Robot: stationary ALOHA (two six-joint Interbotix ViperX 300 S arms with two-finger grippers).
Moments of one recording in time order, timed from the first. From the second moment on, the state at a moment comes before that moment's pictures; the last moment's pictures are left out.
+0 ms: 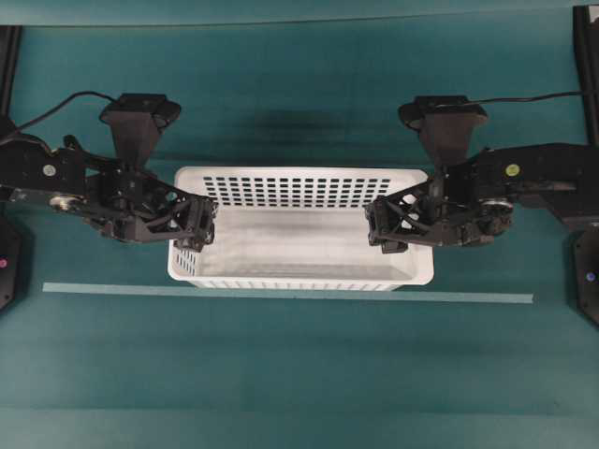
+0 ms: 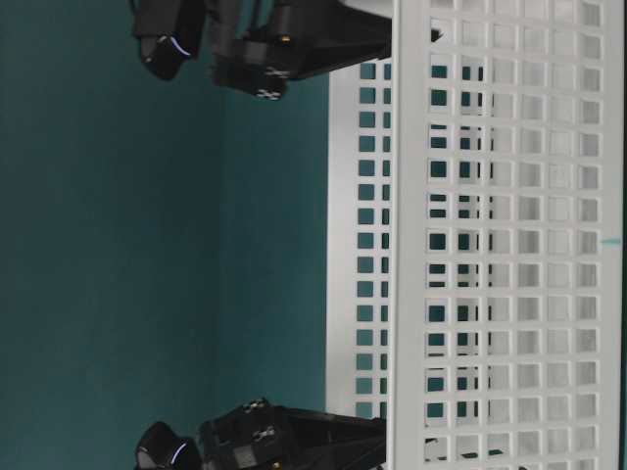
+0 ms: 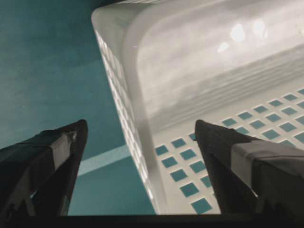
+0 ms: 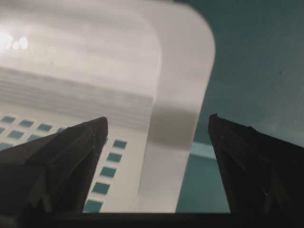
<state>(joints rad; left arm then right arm) 0.12 -0.18 0.74 0.03 0.56 -1.26 -0.09 -0.09 0.61 -0.02 0.85 1.35</state>
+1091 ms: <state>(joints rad) 0.12 -0.17 0.74 0.03 0.55 -1.27 -0.10 -0.08 0.63 -0.03 0.79 1.43</state>
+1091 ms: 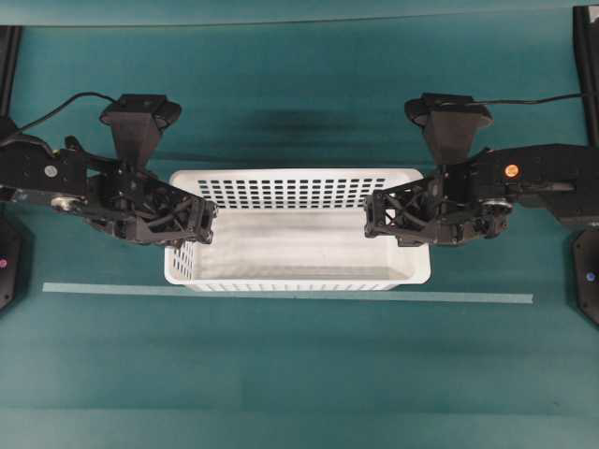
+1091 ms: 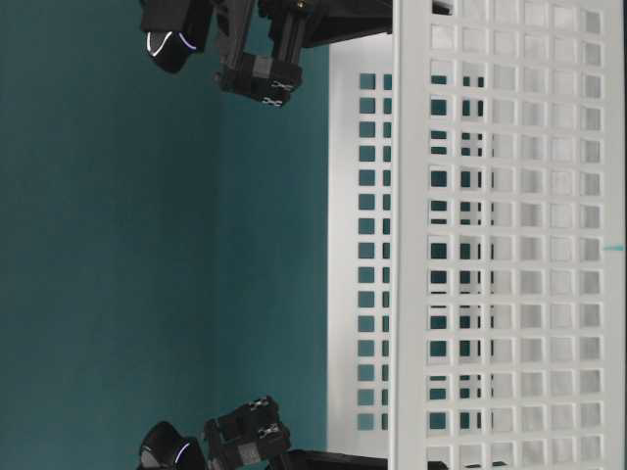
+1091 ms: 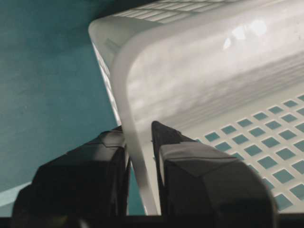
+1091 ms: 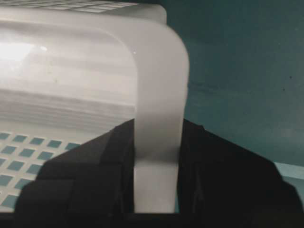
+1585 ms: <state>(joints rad) 0.12 -0.28 0.68 0.03 0.63 -1.26 -0.10 -0.18 0.58 -0.01 0.93 1.43</state>
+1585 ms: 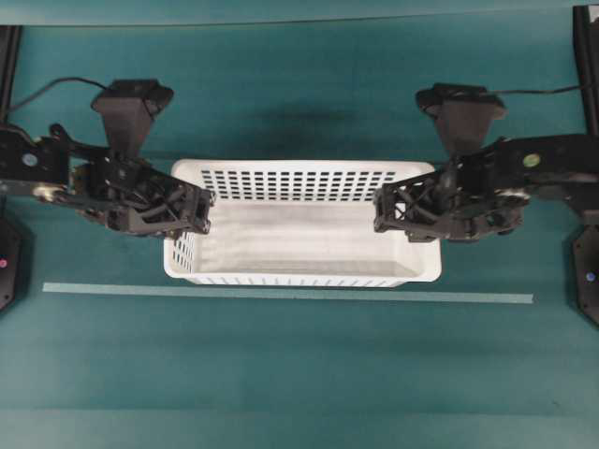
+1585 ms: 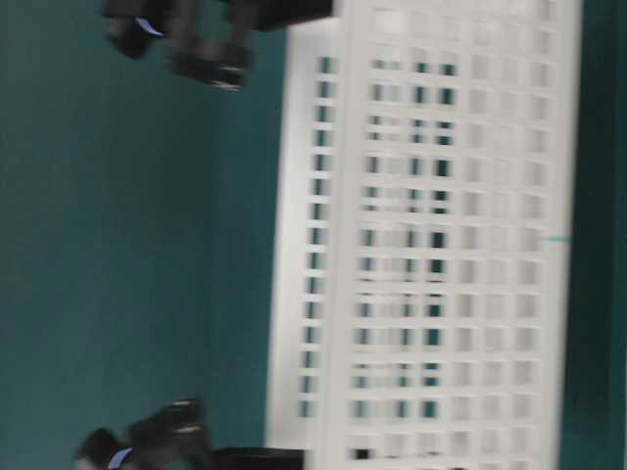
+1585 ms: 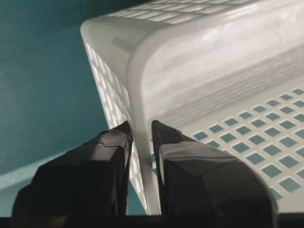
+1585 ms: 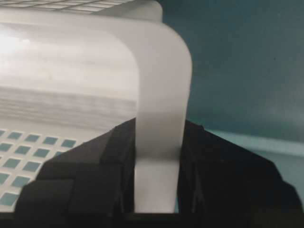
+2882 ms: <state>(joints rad) 0.08 -0.38 0.19 0.03 1.07 -1.27 -0.11 -0.27 0.05 0.04 1.53 1.34</state>
